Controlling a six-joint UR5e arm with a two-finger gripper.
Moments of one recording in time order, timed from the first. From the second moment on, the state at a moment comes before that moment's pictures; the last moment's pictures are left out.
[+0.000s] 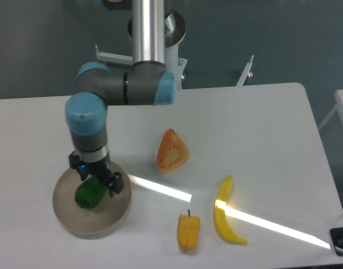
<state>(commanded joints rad) 1.95 -2.08 -1.36 -1.06 1.50 0.61</state>
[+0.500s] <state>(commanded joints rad) 2.15 -2.05 -1.35 -1.06 1.50 0.86</state>
